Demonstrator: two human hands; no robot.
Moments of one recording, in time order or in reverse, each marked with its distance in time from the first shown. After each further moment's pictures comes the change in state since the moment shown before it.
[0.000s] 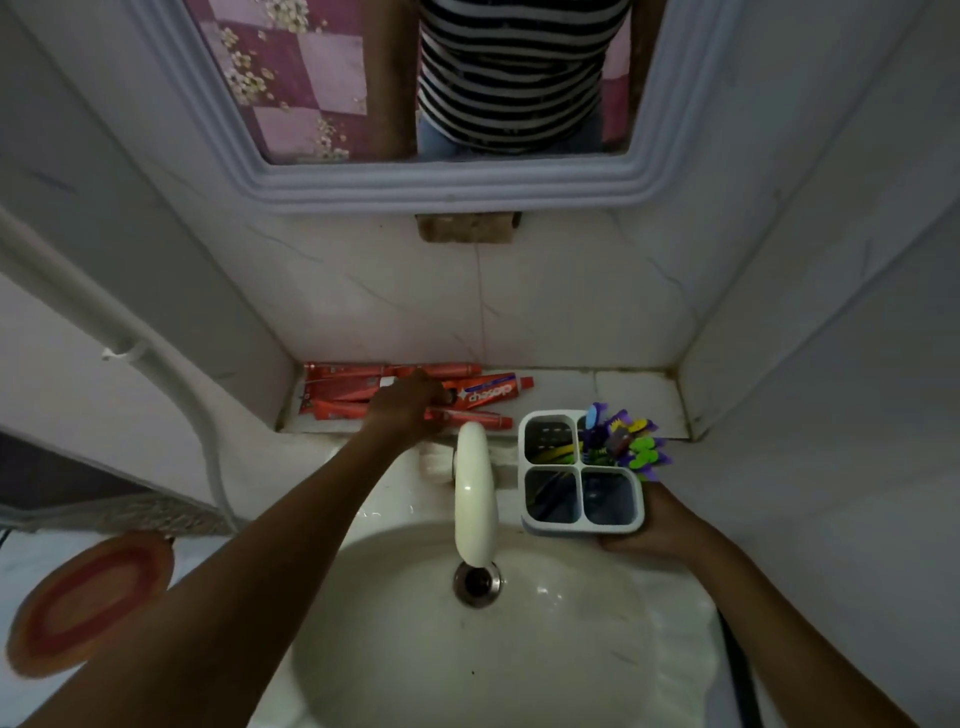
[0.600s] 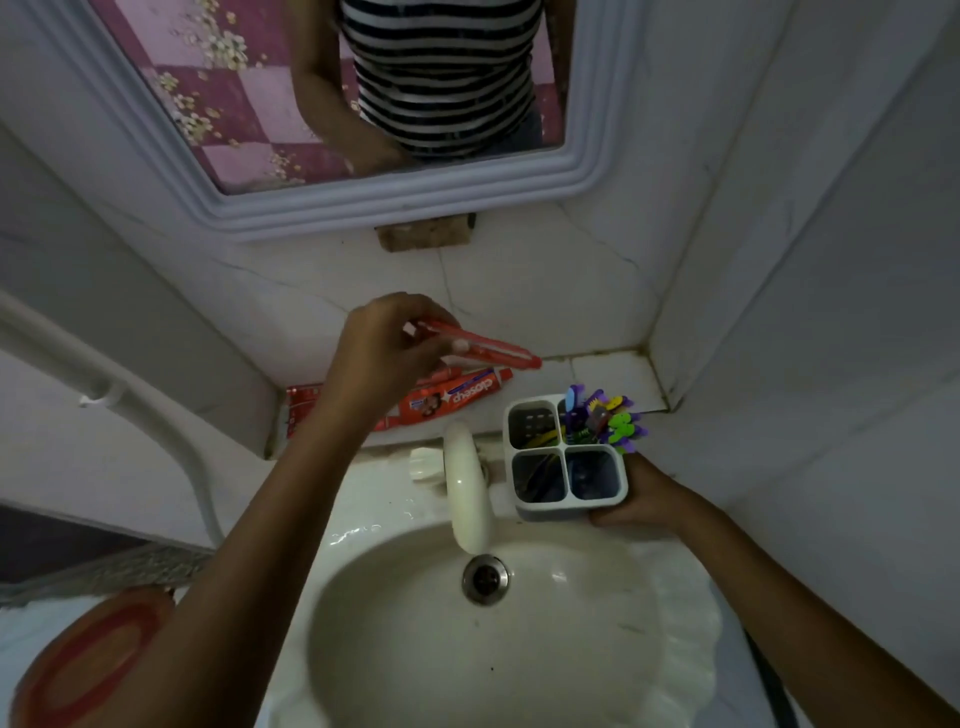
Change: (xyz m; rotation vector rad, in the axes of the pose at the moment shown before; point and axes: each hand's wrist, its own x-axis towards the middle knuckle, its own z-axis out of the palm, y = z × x) left_hand -0.050 0.082 -0.146 -0.580 0.265 0.131; right_hand 0.001 0.001 0.008 0.047 0.043 -0.041
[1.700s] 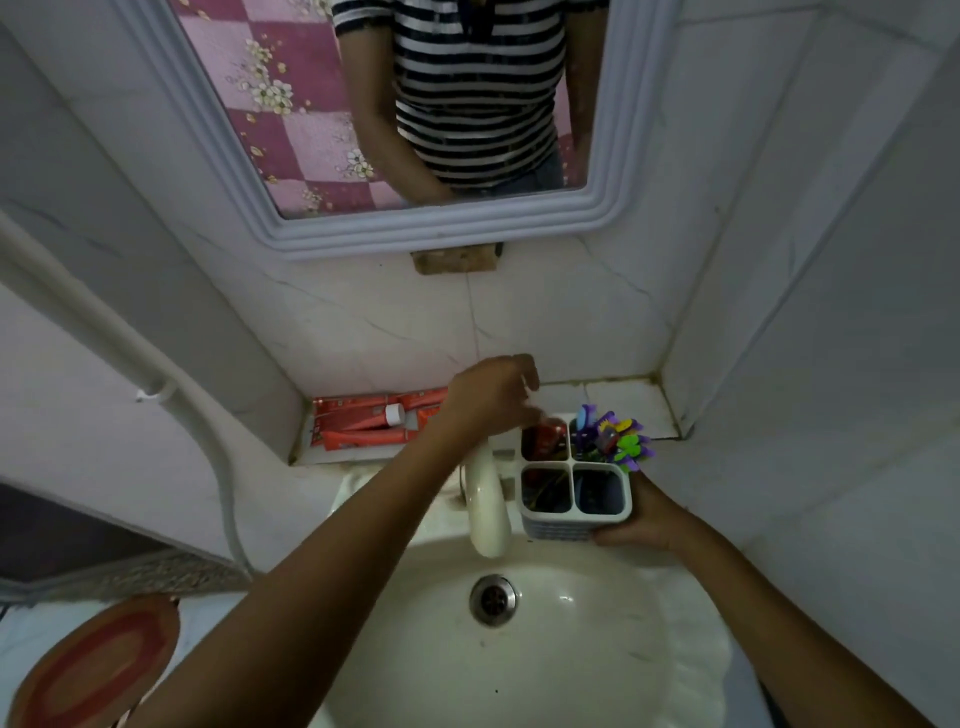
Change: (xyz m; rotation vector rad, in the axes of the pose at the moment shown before) left_hand 0.024 -0.015 0.082 0.343 -0.309 0.027; right_hand 0.010 0.016 0.005 -0.025 0.044 -0.032
